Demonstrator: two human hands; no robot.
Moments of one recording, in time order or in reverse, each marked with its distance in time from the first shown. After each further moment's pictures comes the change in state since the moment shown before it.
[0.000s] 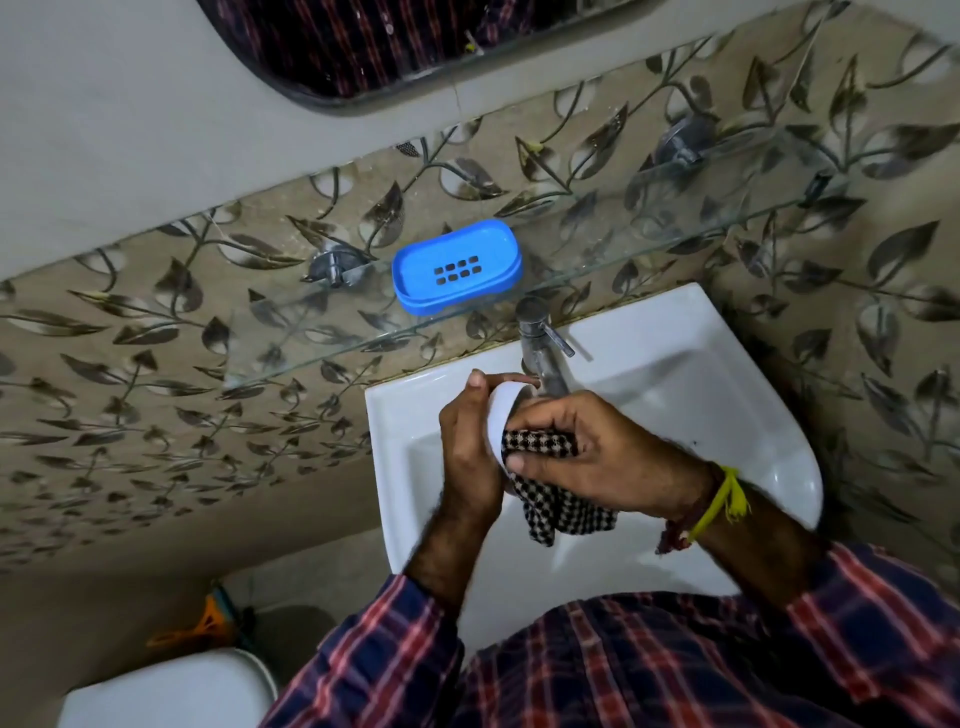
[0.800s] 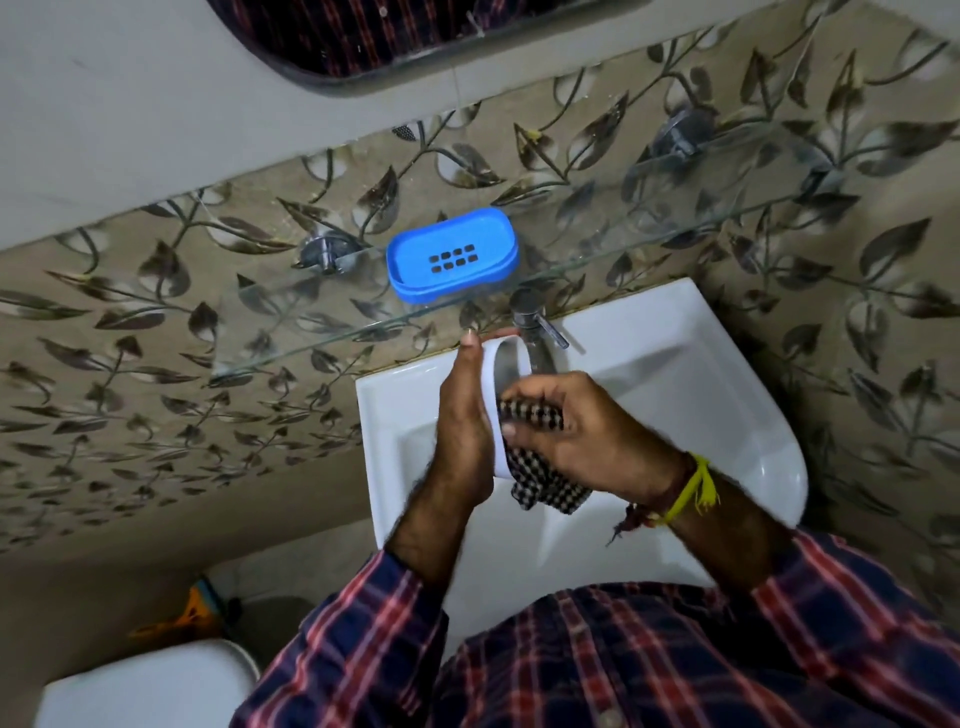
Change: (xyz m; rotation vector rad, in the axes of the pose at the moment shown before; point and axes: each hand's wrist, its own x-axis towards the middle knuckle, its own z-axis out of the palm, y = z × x) left_hand 0.010 0.017 0.007 -0.047 0.029 -0.248; right_hand 0.008 0.003 0.006 -0.040 0.171 0.068
